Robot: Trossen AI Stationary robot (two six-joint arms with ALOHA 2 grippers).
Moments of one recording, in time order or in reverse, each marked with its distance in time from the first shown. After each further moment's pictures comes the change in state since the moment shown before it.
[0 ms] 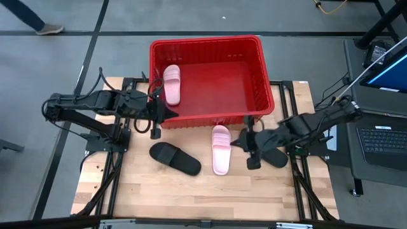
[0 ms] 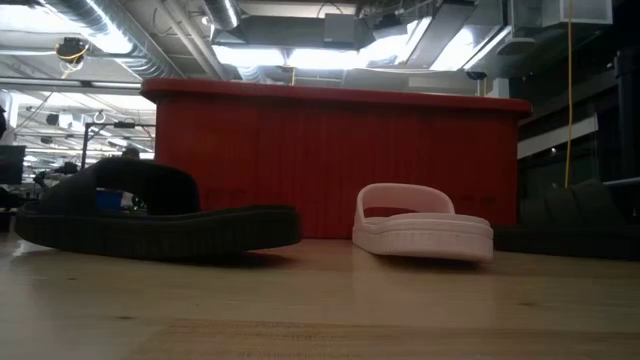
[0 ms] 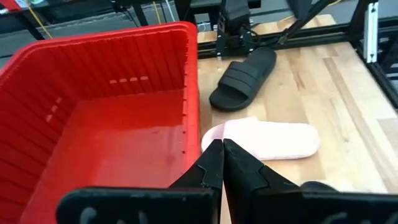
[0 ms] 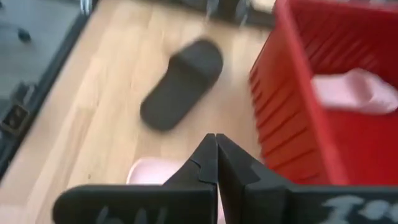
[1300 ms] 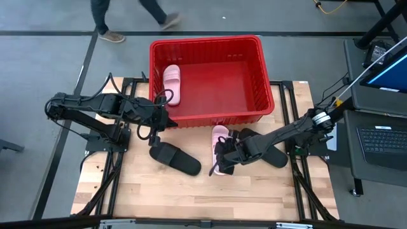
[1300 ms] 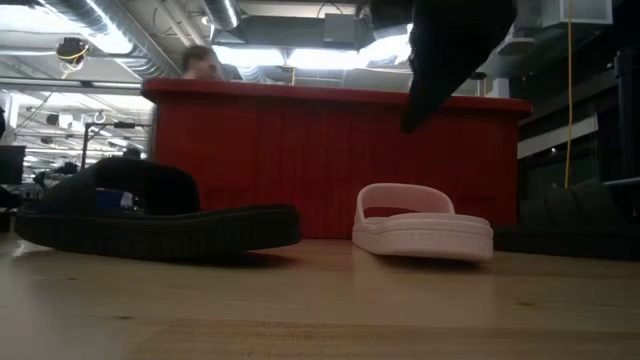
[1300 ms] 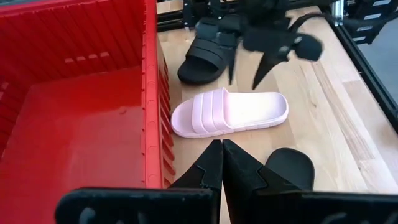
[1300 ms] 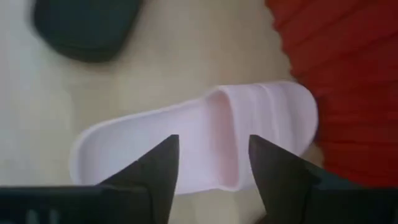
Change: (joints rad) left arm -0.046 0.042 0.000 -0.086 0.065 -0.006; right arm -0.053 0.423 -0.019 -0.066 0.067 0.414
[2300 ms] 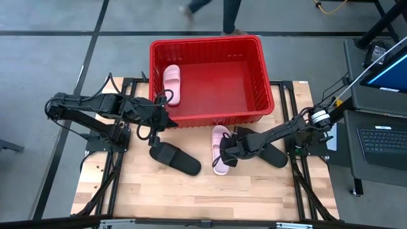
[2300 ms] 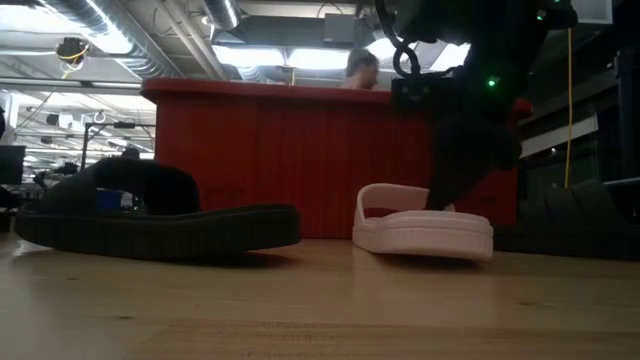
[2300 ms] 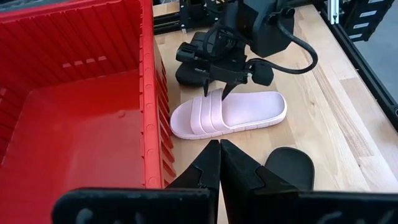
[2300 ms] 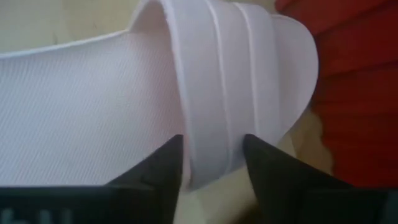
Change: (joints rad) left arm 0.000 0.000 0.000 0.003 0.000 0.027; right arm -0.079 -0.001 -0.296 0.206 0.021 -0.017
